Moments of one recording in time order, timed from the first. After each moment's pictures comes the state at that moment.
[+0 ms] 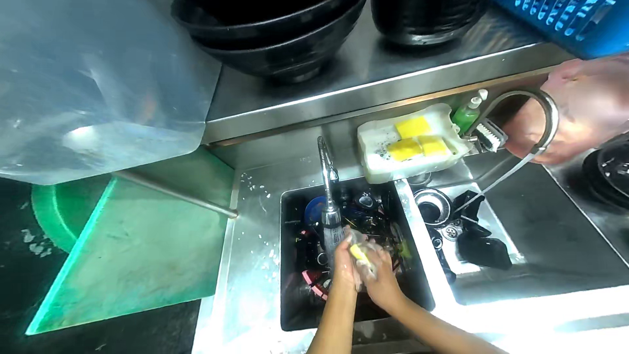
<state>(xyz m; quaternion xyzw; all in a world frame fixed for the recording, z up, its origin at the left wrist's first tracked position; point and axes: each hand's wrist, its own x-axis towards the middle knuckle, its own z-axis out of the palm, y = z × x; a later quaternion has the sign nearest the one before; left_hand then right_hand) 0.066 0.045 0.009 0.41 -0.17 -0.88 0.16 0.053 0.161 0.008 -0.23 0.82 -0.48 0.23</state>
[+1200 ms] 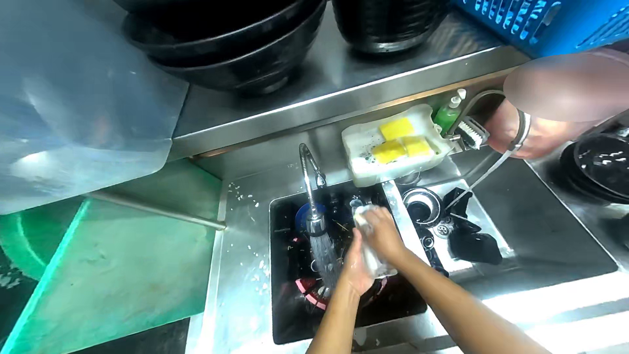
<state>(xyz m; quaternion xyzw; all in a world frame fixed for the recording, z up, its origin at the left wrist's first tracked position) 0.040 0.083 0.044 0.30 -0.26 -0.92 -0.03 -0.064 0.152 0.041 -0.35 0.85 -0.37 0.13</state>
